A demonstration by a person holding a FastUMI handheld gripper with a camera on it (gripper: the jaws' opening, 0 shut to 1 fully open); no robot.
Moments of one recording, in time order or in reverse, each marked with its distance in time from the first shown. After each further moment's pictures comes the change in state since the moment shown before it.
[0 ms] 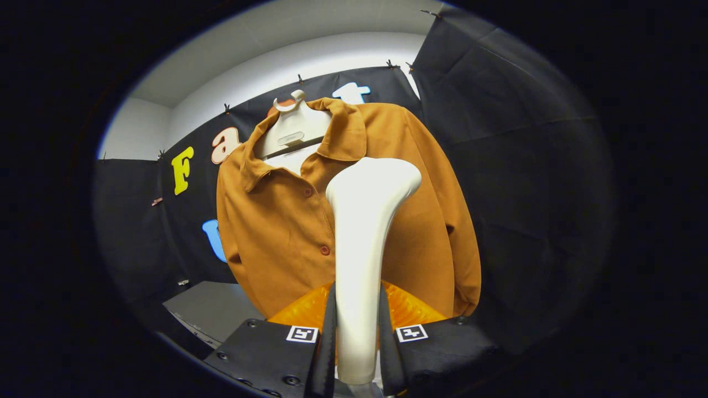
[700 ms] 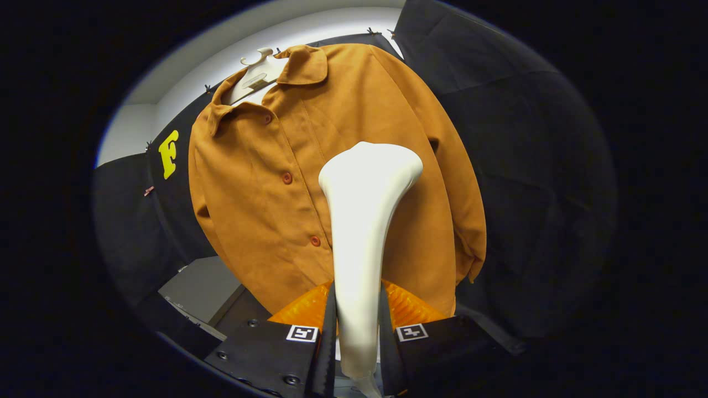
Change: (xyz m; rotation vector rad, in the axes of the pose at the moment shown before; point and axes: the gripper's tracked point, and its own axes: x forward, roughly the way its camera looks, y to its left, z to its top) arm 0.009 -0.036 -0.108 0.076 0.195 -0.038
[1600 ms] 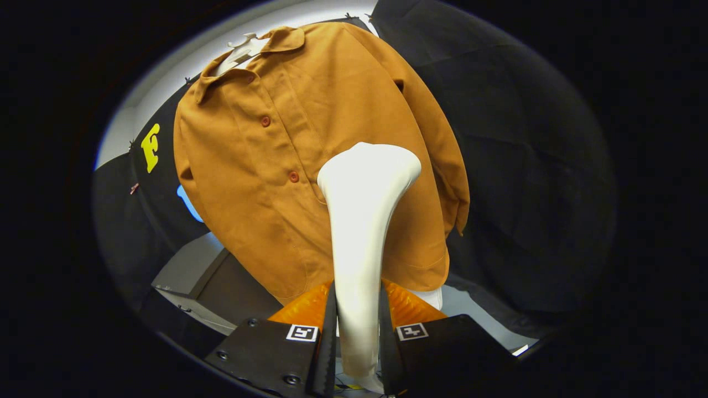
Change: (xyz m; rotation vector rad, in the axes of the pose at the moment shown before) arm -0.027 -0.001 -0.069 0.043 0.085 -0.091
